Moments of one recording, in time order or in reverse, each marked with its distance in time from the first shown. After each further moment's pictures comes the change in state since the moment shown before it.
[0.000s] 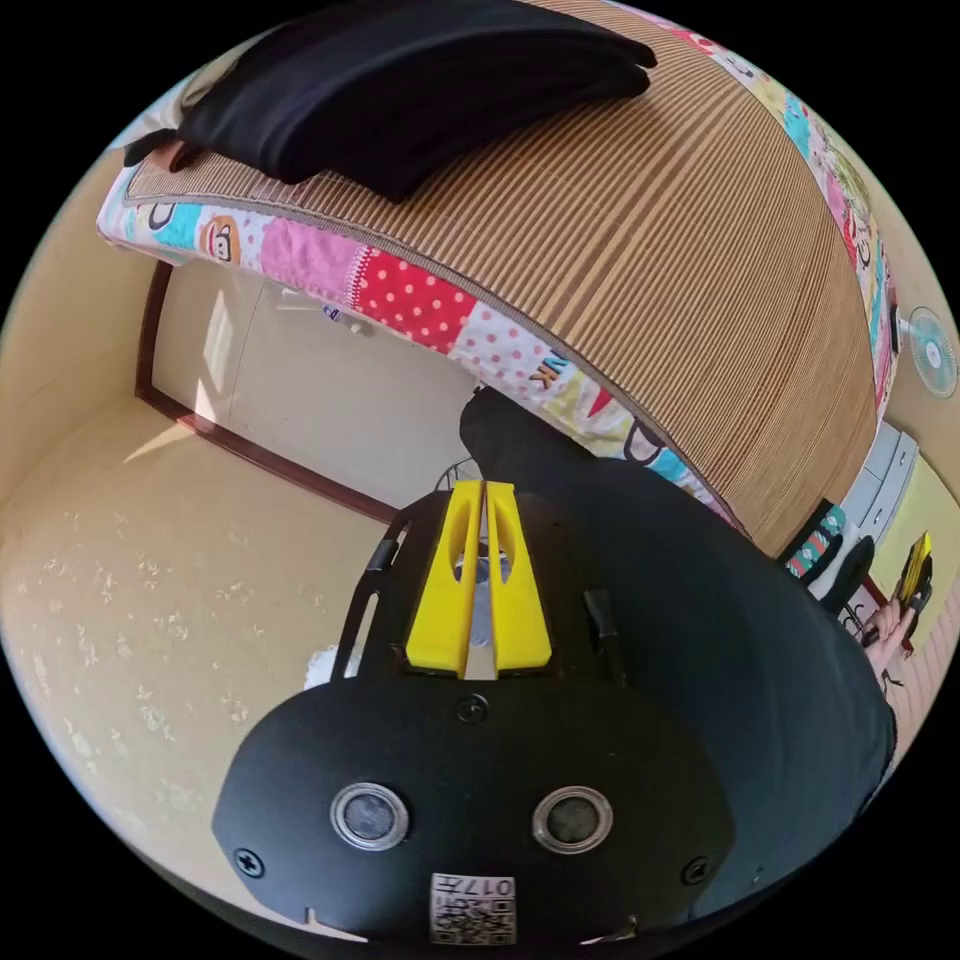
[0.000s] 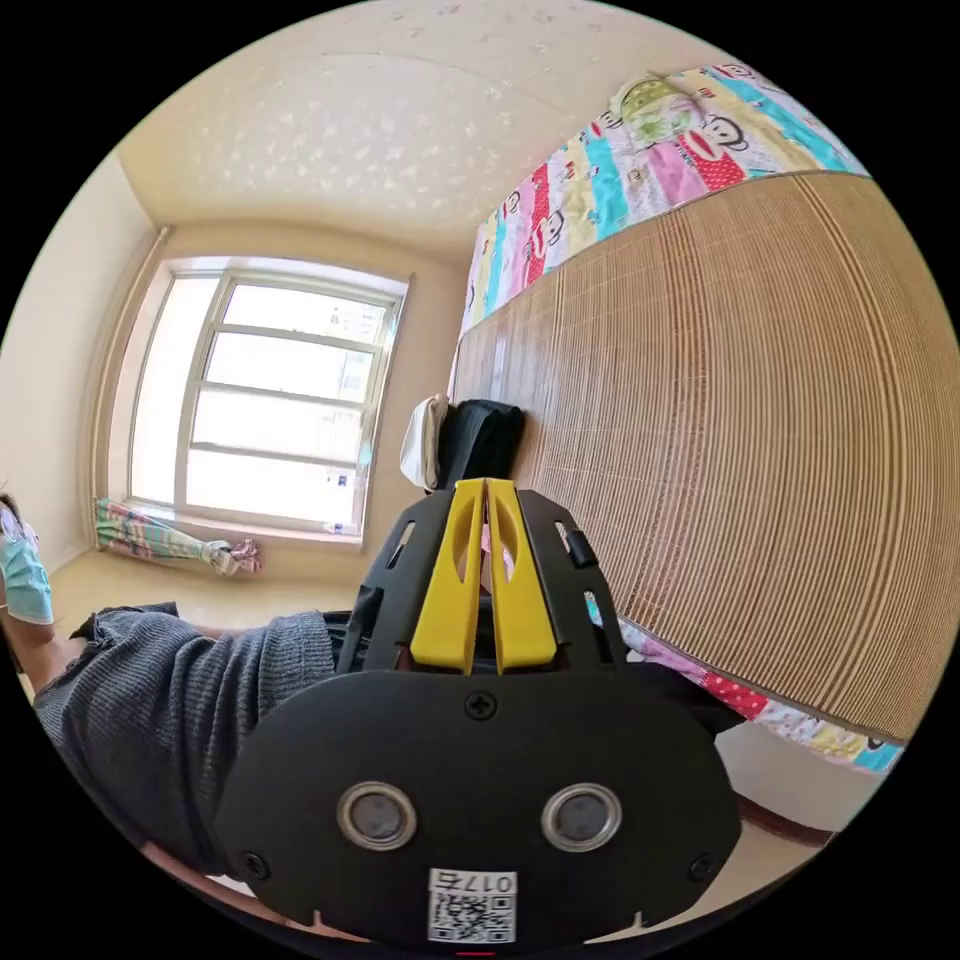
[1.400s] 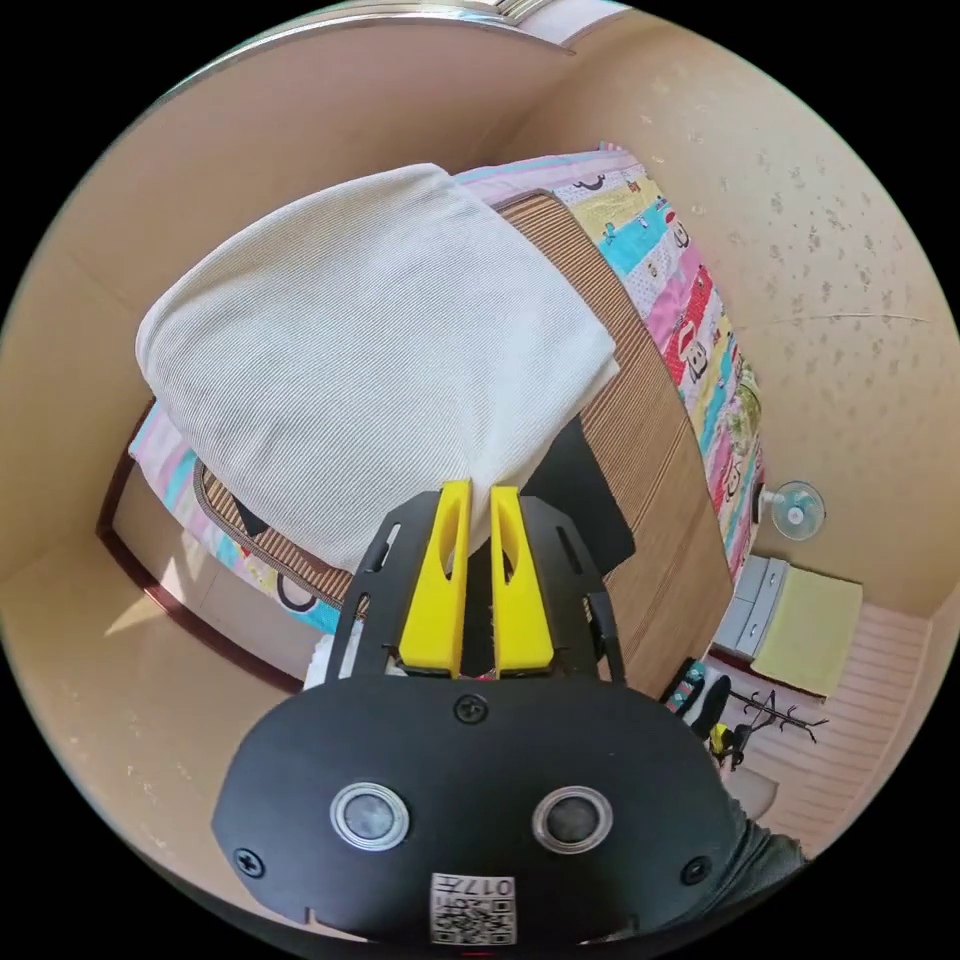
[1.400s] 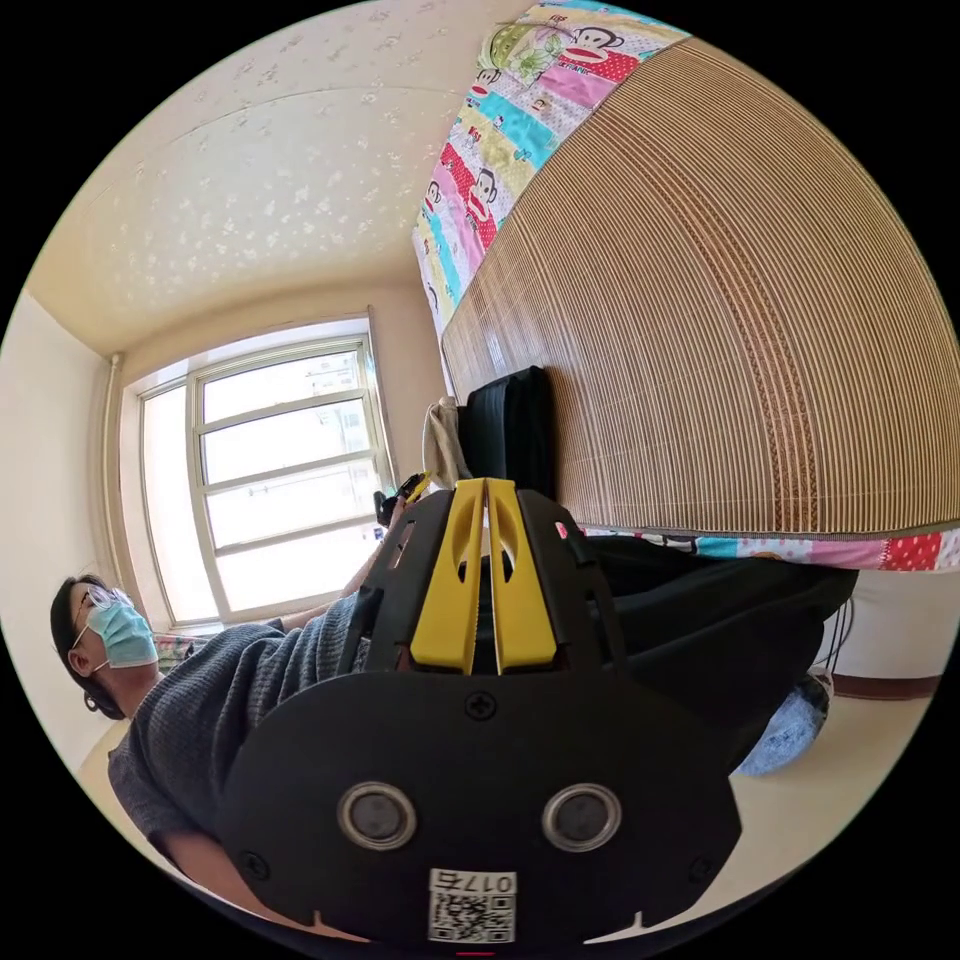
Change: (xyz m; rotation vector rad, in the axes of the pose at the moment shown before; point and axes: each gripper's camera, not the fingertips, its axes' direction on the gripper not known) left arm -0.289 -0.024 -0.387 0.562 0.402 0.047; right arm -0.007 -0.058 0.016 0.167 -0.131 0.368
